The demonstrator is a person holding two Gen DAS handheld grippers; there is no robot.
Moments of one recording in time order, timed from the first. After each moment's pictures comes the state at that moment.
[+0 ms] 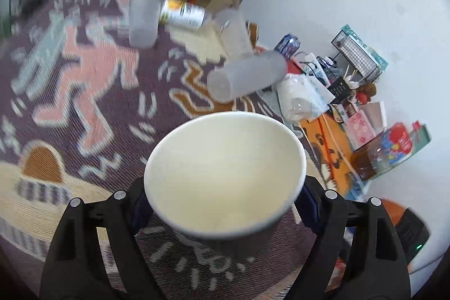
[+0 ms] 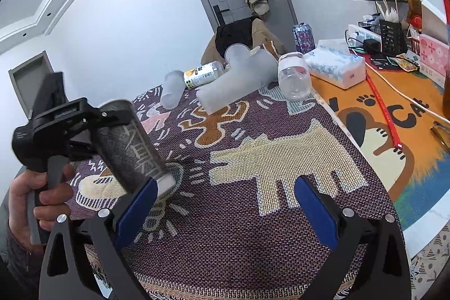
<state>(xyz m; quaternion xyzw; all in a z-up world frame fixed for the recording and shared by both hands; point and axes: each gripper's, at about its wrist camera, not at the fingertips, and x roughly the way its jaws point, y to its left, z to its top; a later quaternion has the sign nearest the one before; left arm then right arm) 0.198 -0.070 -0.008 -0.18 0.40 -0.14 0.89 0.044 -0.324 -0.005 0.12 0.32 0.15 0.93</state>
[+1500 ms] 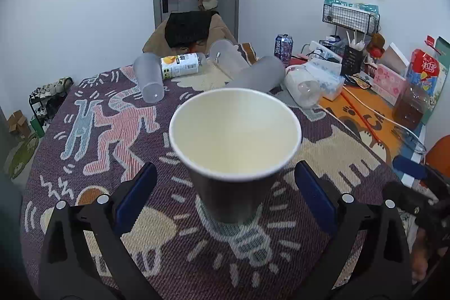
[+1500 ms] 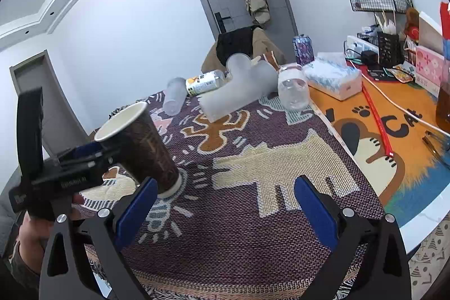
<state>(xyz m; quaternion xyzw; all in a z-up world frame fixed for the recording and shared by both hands) 0.138 -0.122 0.000 0.02 0.31 -0.08 0.95 0.028 -0.320 0.010 0.11 0.30 0.14 0.94</state>
